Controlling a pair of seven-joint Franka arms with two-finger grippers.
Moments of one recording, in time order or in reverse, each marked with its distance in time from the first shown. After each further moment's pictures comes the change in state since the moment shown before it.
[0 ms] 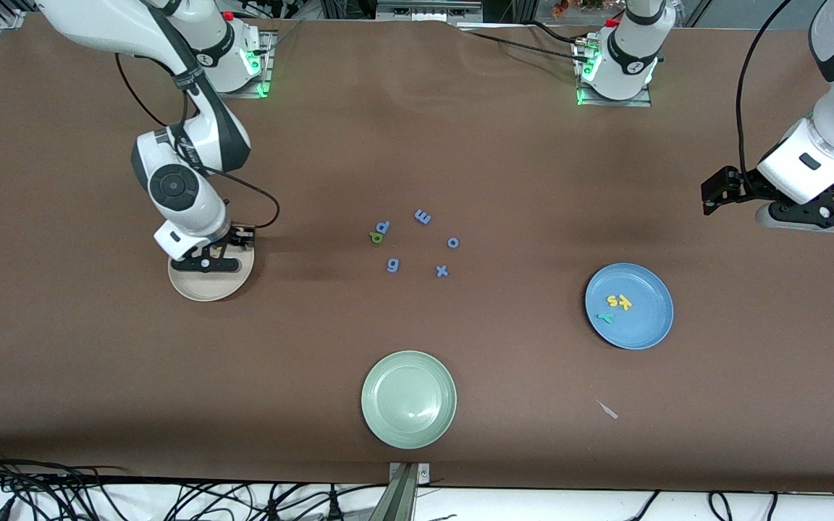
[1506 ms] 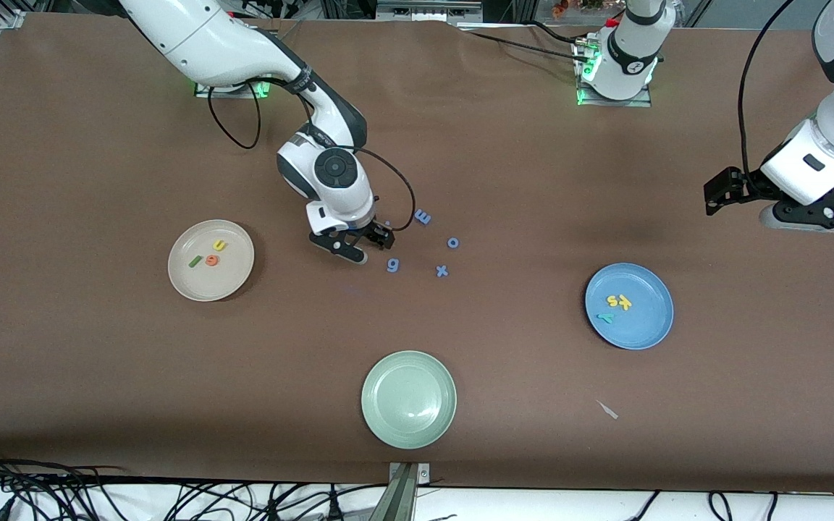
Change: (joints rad) left arm 0.006 0.001 0.001 0.000 0.000 -0.002 -0.003; right arm 0.232 0.324 0.193 0.279 -0.085 0.108 0.821
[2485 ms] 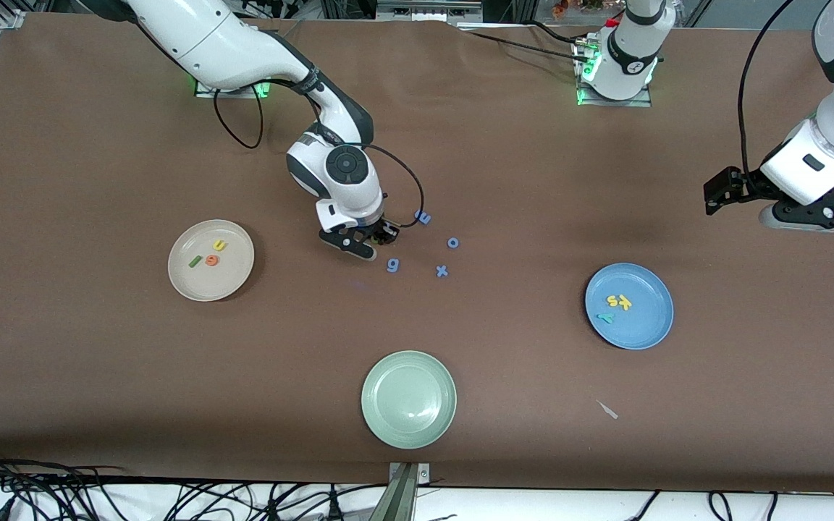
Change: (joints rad) left arm 0.000 0.000 0.000 0.000 0.000 -0.005 0.000; right arm 0.017 0.010 -0.001 0.012 -0.017 0.008 0.013
